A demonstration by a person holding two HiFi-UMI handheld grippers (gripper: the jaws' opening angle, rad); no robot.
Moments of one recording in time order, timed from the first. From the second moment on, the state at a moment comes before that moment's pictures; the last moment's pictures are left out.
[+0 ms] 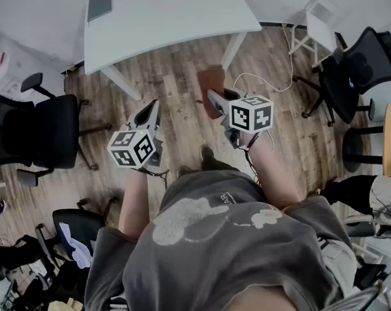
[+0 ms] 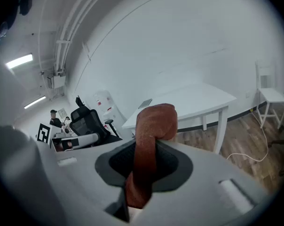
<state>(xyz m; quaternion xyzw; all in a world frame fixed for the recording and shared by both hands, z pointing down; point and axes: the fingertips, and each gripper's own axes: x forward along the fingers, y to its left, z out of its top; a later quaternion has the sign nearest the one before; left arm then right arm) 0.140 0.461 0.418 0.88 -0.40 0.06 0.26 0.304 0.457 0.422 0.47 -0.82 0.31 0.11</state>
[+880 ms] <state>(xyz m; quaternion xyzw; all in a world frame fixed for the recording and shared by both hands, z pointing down) 0.169 0.452 0.413 0.86 -0.43 0.07 0.26 0.315 0.435 0.425 0.43 -0.84 0.30 0.10</state>
